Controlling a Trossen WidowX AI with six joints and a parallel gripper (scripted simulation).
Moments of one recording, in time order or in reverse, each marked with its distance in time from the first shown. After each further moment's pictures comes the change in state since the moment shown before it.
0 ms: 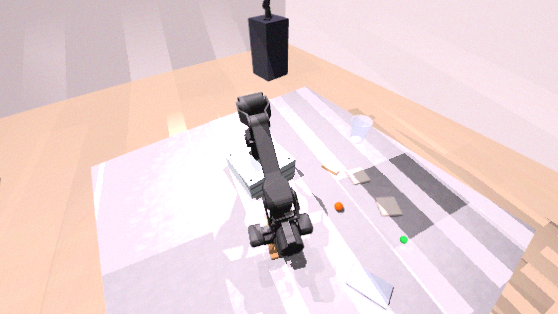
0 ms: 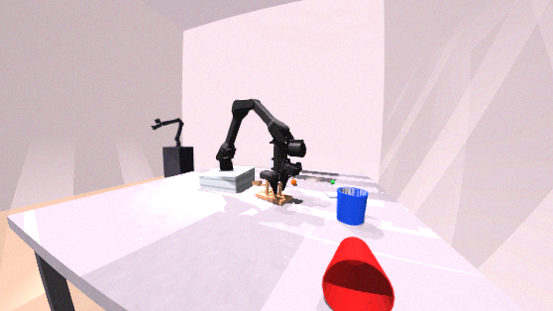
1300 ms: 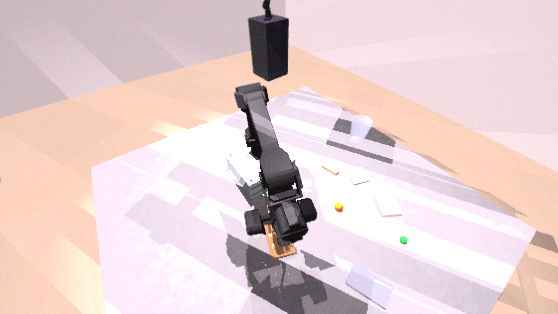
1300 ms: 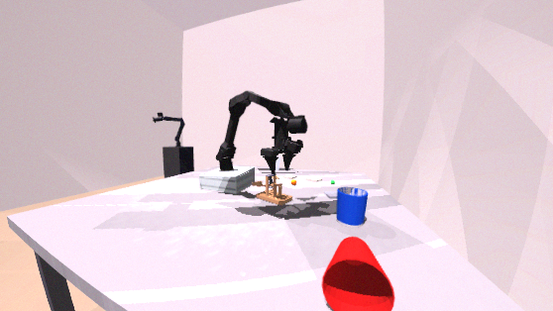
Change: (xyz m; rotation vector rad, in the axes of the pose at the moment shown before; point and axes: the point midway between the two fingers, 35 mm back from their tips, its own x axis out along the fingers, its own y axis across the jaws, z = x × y) arm -0.087 0.000 0.003 -0.003 -0.015 0.001
